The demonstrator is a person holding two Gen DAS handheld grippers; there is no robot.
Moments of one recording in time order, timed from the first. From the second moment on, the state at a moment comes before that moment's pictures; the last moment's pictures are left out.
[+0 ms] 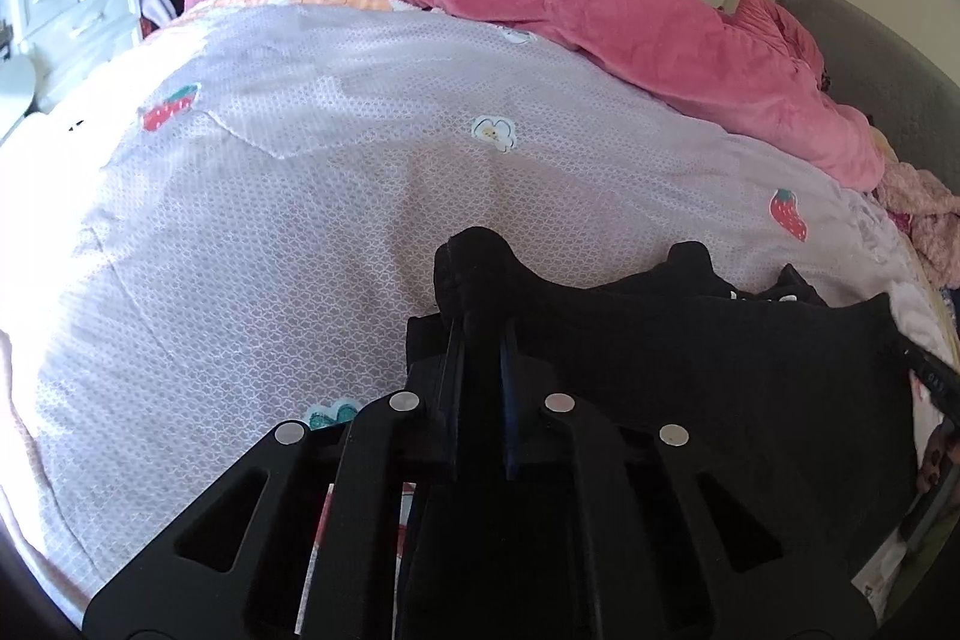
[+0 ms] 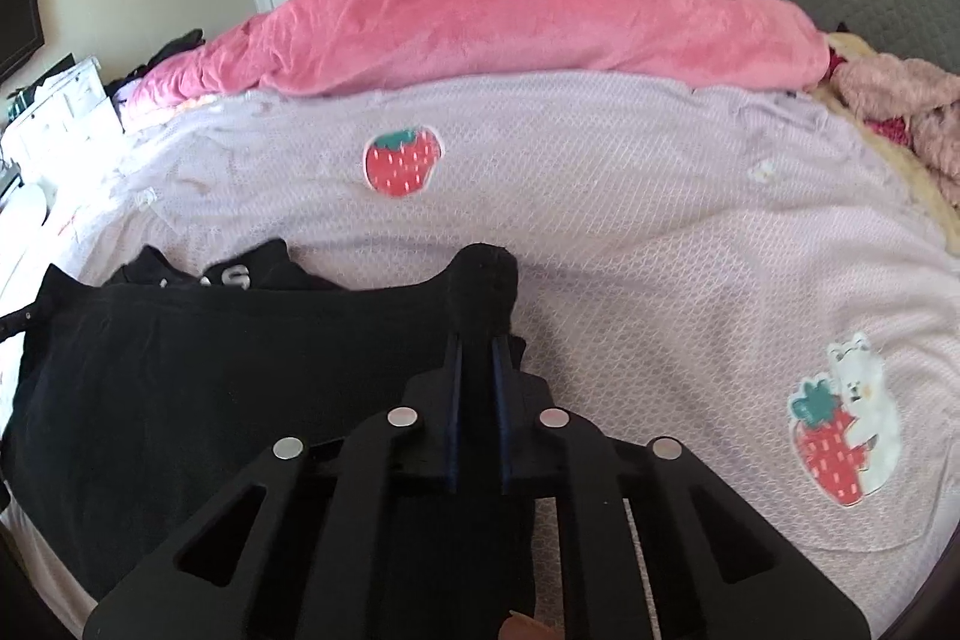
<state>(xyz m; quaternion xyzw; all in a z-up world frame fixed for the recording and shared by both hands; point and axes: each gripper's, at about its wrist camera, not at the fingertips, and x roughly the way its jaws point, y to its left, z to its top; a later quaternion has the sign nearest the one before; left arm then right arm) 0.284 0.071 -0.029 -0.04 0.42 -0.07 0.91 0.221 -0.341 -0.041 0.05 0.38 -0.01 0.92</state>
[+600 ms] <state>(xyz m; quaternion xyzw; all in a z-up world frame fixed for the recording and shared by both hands) 0.268 0.072 -0.032 -0.03 0.42 -0.04 0.91 0.214 -0.344 -0.044 0.05 0.39 -0.04 0.92</state>
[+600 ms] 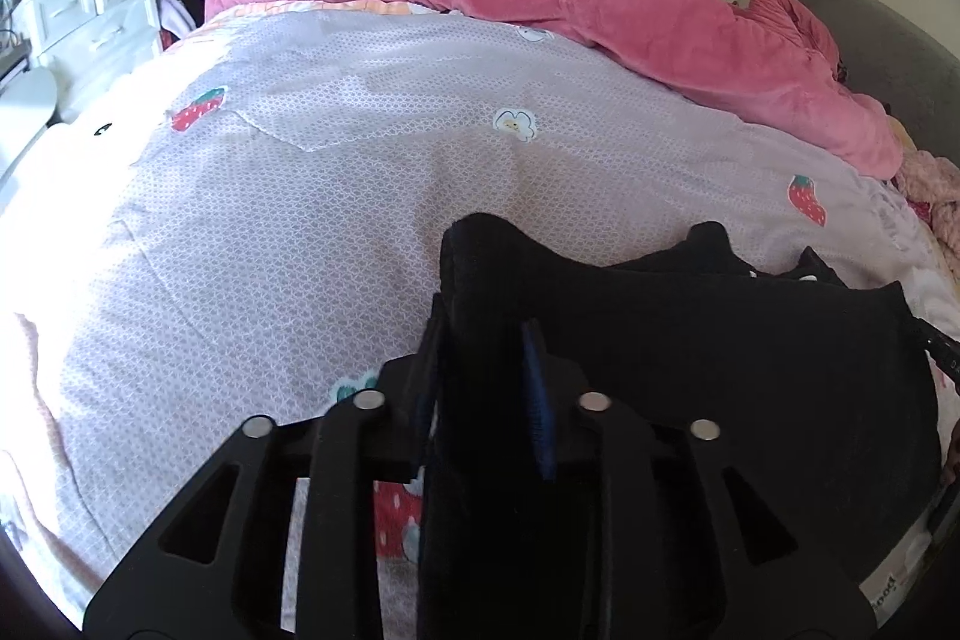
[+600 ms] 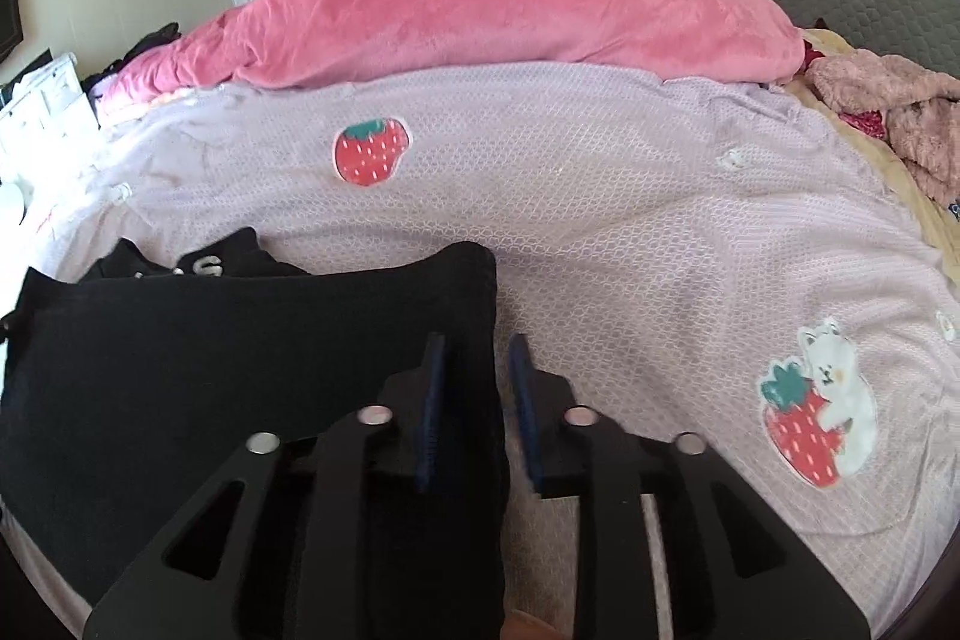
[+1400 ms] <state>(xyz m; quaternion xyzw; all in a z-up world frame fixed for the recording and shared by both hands) 0.163 0.062 -0.013 -0.04 0.38 -0.05 0.92 0.115 -0.292 -0.033 0.03 0.39 0.05 0.92</state>
